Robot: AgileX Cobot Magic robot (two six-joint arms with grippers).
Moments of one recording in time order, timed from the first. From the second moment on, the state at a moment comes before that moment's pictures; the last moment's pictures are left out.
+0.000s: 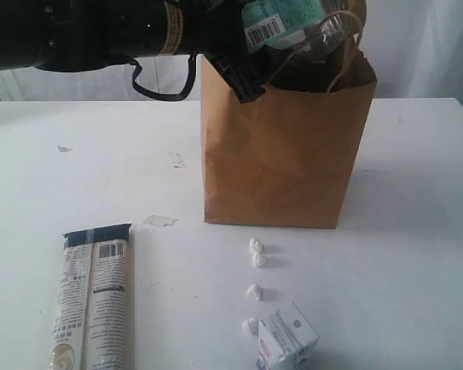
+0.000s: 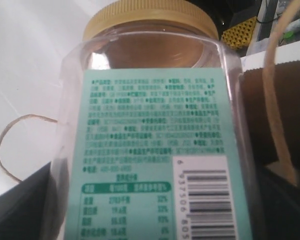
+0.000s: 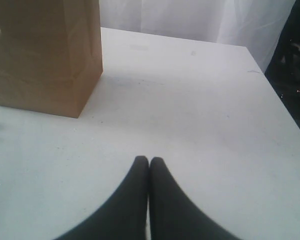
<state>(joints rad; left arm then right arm) -0.69 1.68 -1.41 1.50 -0.20 -0.77 0.11 0.00 -0.01 -0.11 0.36 0.04</state>
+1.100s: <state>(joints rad) -0.69 1.59 -1.41 1.58 -0.19 -0.74 0.11 0.00 -0.01 -0.11 0.36 0.04</state>
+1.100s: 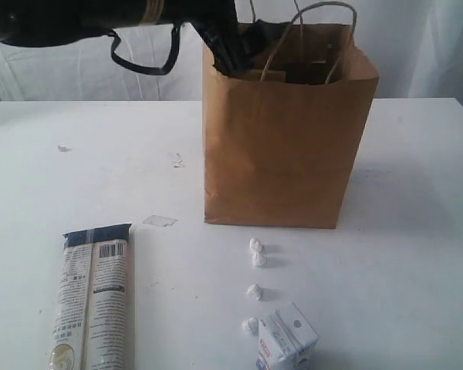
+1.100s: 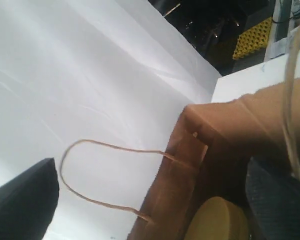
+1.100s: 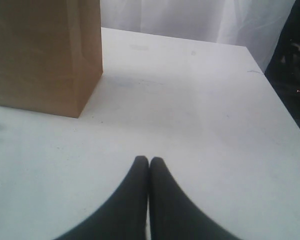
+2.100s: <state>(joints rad) -0.58 1.23 -1.40 1.11 1.11 -0.23 0.11 0.00 -0.01 -0.11 0.36 0.04</state>
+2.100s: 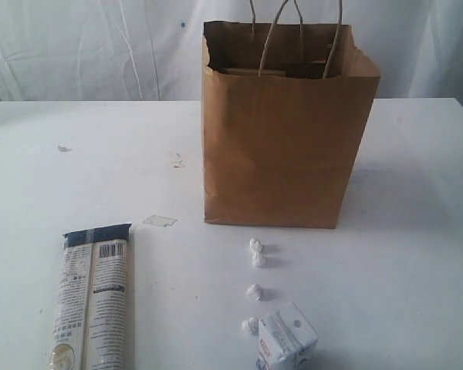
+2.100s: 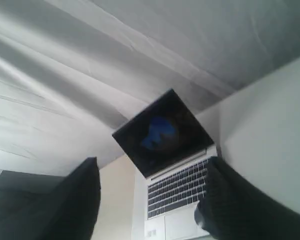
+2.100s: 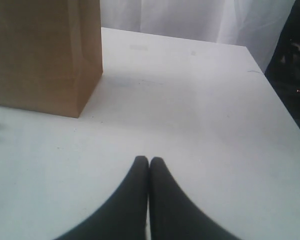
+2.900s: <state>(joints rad) -0.03 0.68 -0.35 1.34 0.90 -1.69 0.11 0.00 -0.01 -0.11 0.36 0.05</state>
